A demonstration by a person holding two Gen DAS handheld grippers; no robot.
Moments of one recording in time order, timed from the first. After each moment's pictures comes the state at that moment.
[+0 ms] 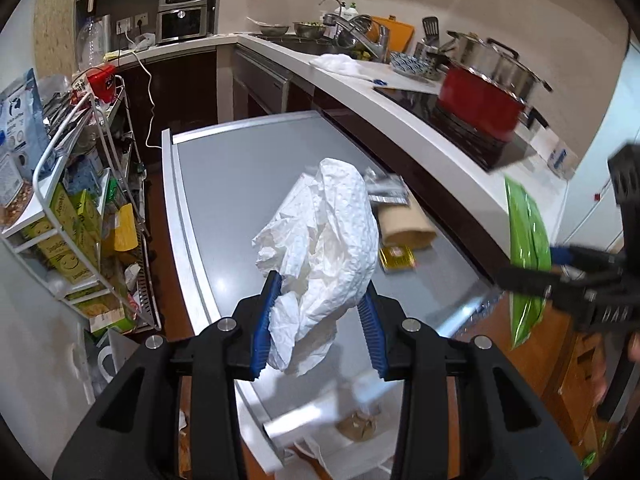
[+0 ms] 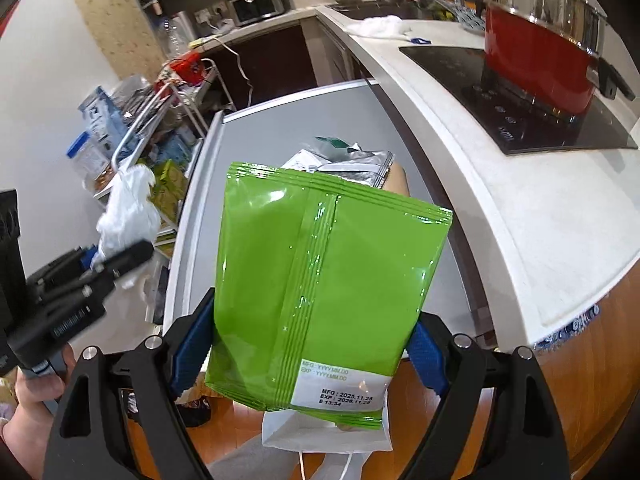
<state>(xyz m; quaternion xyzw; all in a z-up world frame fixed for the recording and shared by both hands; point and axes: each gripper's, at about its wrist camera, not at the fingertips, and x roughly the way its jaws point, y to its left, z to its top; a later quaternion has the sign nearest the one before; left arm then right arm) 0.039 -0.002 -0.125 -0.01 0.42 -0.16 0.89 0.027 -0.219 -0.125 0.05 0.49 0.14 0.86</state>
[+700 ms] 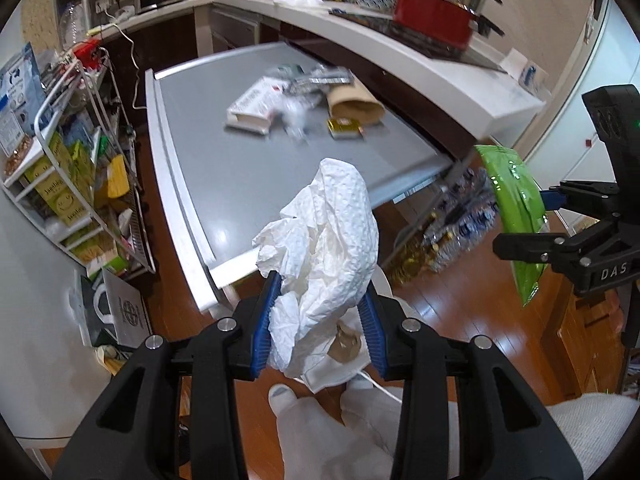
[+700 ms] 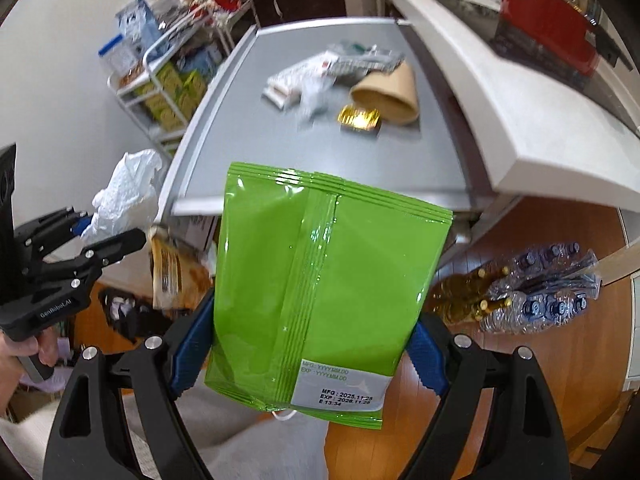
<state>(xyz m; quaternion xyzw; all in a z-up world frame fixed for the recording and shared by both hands) -0.082 -0.029 -0.169 0.03 0.49 -0.18 0.85 -0.076 -0.229 -0.173 -0.03 0.57 0.19 0.80</state>
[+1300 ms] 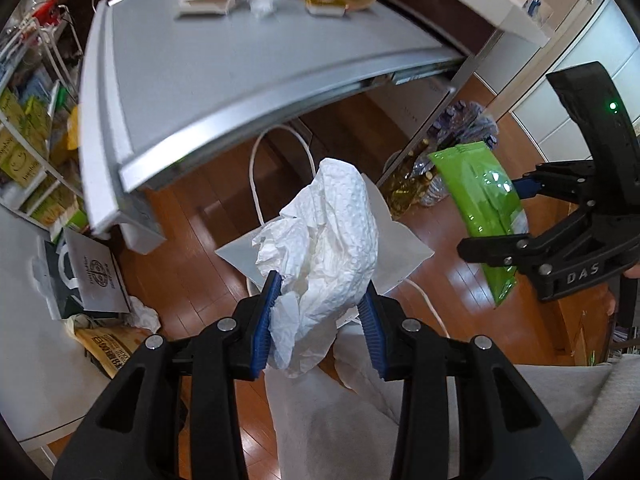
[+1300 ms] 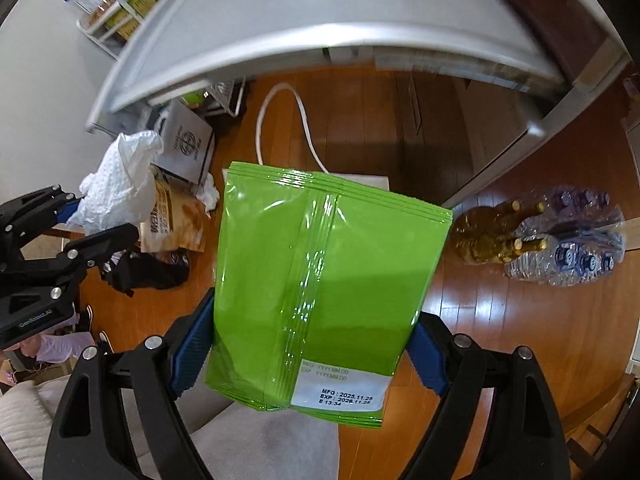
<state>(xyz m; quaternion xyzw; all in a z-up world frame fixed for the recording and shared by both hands) -0.080 -0.045 -0.273 0.04 0.58 -0.22 0.78 -0.069 -0.218 -0.304 -0.02 0.68 0.18 0.71</state>
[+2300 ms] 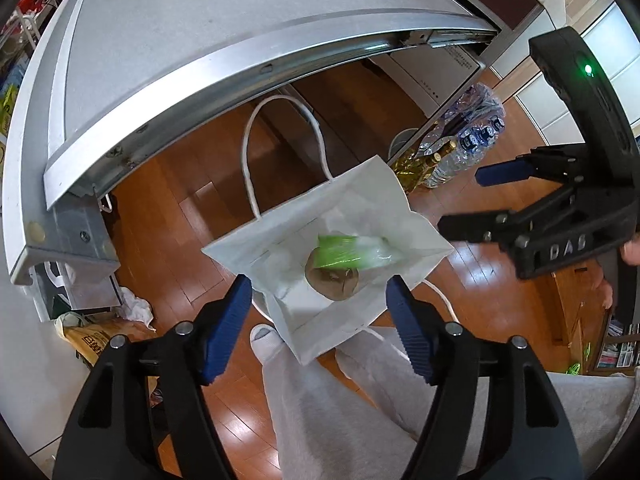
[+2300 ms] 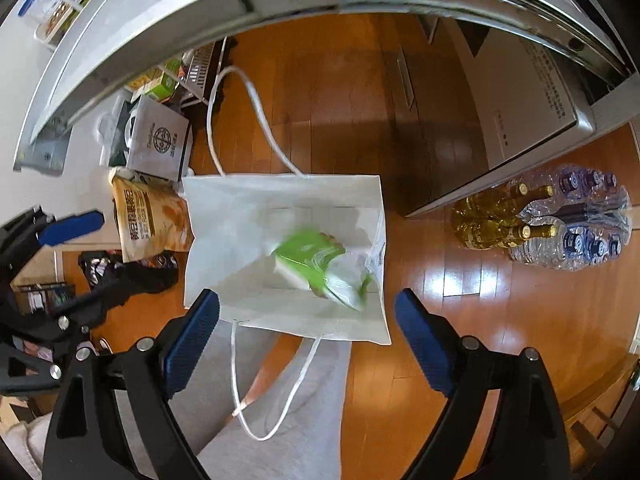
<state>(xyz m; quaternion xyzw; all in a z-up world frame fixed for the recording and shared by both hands) -0.056 -0.053 -0.311 0.05 0.62 -0.22 0.75 -0.031 -0.221 -0.345 0.00 0.70 0.15 0.70</state>
